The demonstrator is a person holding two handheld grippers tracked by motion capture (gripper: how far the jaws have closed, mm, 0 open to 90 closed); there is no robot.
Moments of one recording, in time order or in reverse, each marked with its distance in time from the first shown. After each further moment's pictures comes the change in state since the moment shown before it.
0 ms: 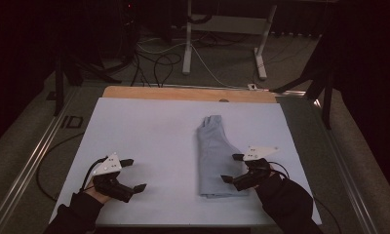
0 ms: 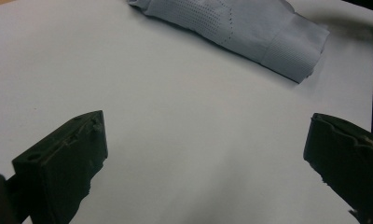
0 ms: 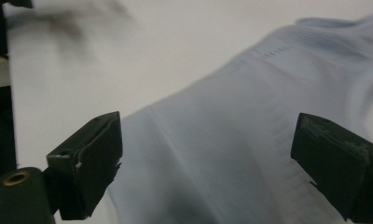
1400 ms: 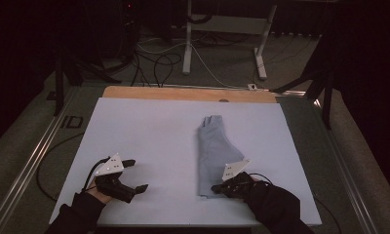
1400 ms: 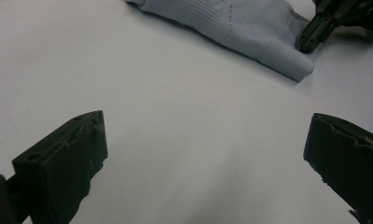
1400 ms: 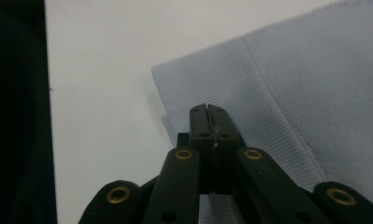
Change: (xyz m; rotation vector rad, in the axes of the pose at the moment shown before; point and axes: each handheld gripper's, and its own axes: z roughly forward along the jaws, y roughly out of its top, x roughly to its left) left arm -0.001 0.000 0.005 0.004 -0.005 0.004; right arm 0.035 -0.014 0.046 0.228 0.182 -0.153
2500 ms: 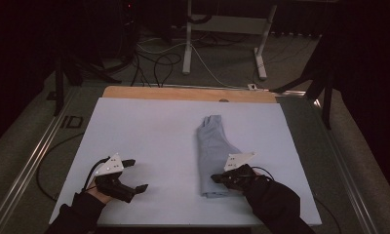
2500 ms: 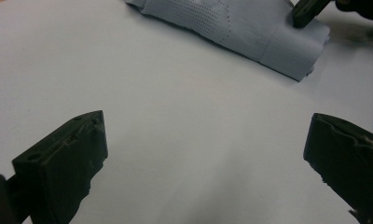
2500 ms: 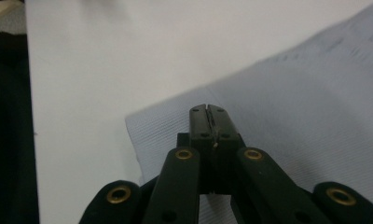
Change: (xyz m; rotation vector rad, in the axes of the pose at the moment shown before) left arm 0.000 0.000 0.000 0.001 0.003 -0.001; right arm -0.007 0.016 -0.011 -0.060 -0.083 0.045
